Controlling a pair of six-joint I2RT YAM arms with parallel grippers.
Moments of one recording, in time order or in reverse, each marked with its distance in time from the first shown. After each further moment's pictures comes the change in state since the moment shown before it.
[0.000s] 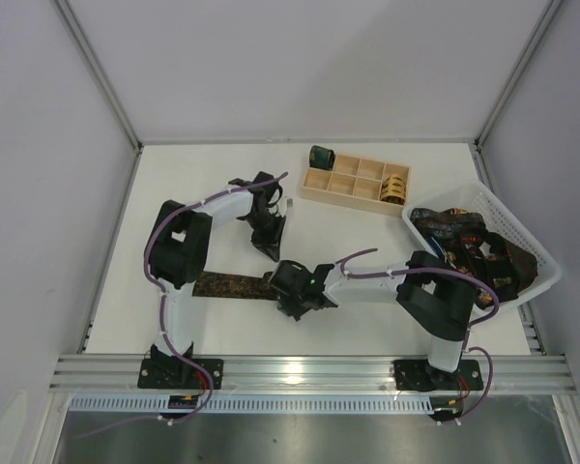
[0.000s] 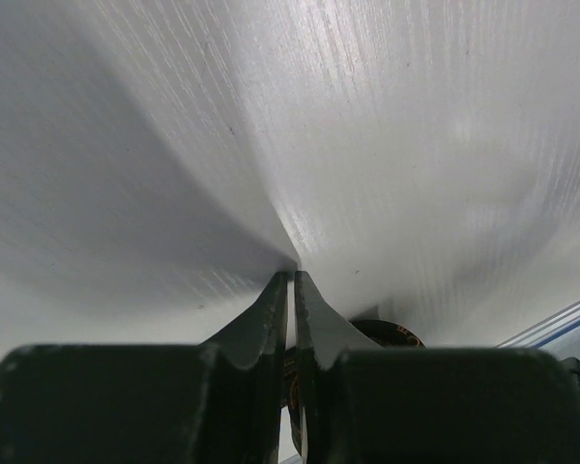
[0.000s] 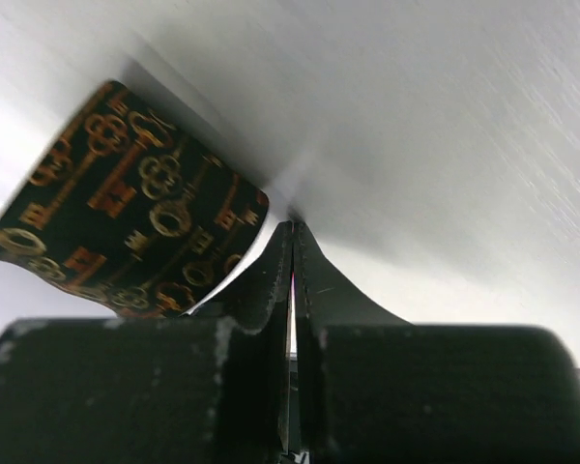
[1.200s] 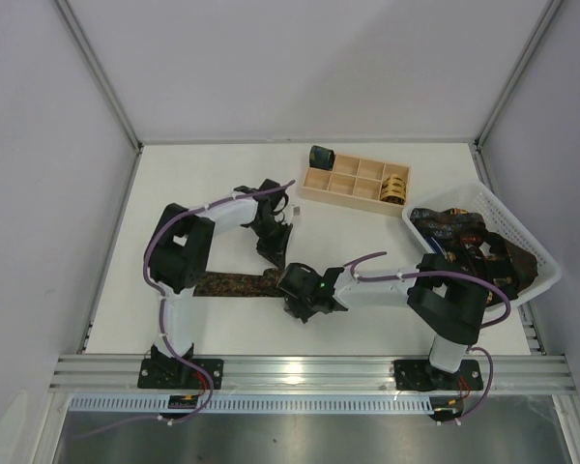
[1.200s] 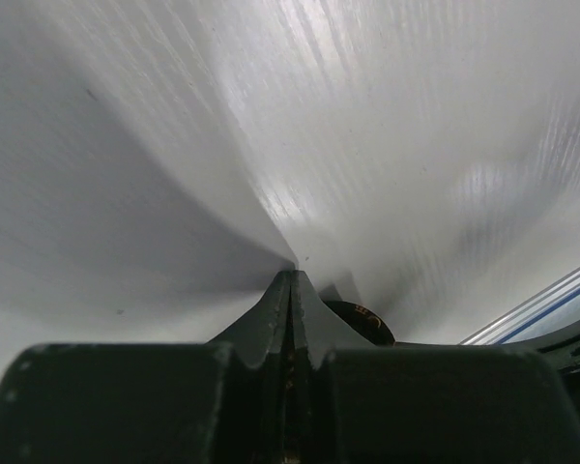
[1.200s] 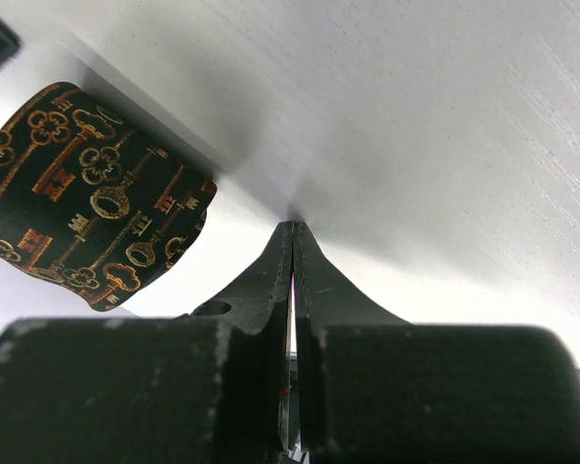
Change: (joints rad) left arm -0.045 -0.031 -0.068 0.038 0.053 0.000; right arm -0.012 -0.067 -0.097 0.047 0.006 0.008
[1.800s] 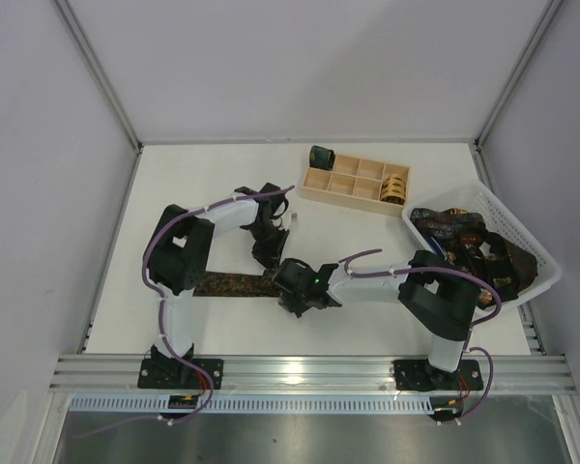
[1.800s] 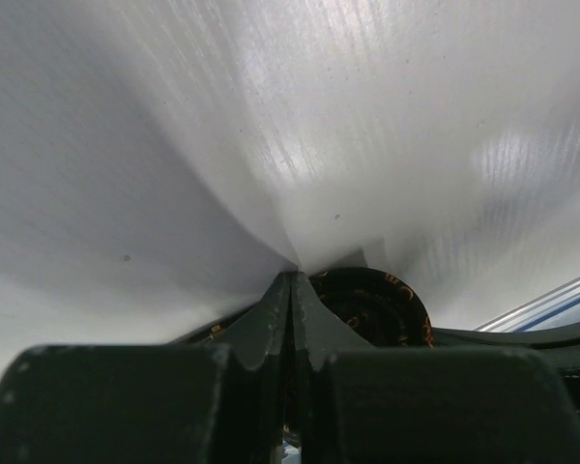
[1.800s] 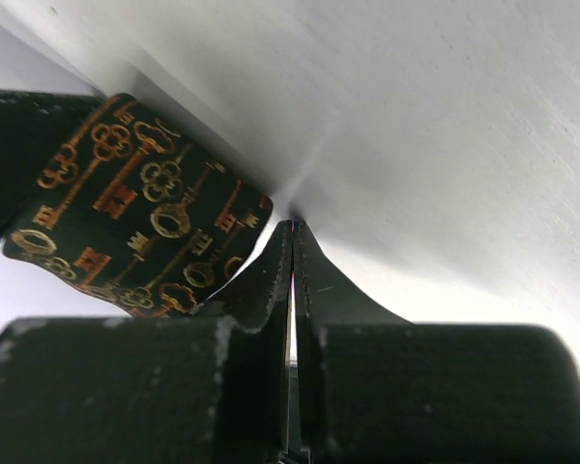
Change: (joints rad) left arm -0.016 -0.018 -0.018 -0.084 -0.069 0.001; right arm -0.015 0.053 0.055 0.024 0.014 0.000
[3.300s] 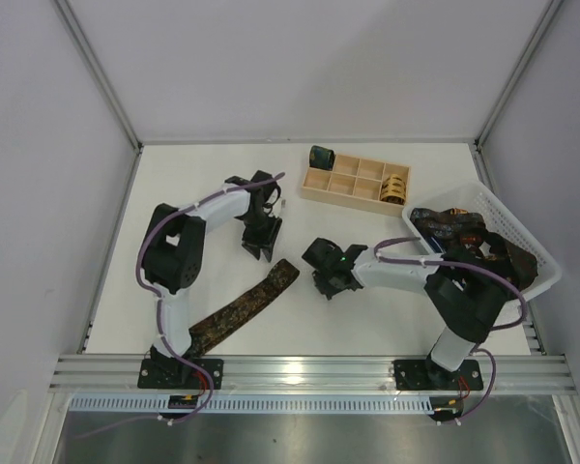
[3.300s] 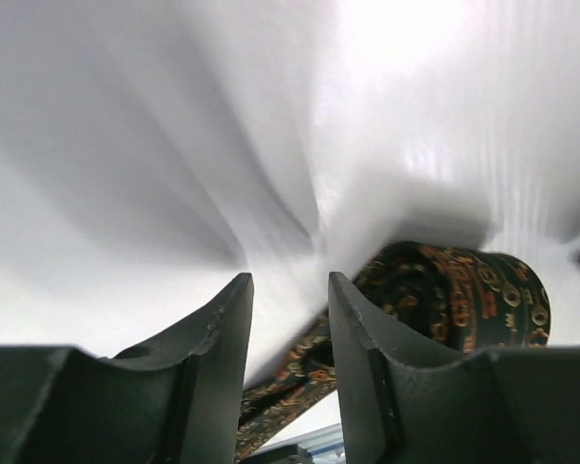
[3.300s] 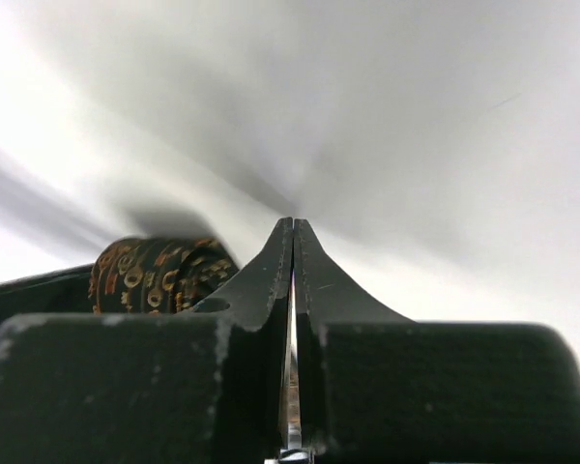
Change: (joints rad) left arm 0.040 -0.011 0.061 -0.042 -0.140 0.015; right arm -0.175 -0.085 -0.046 -0.129 0.080 -0.020
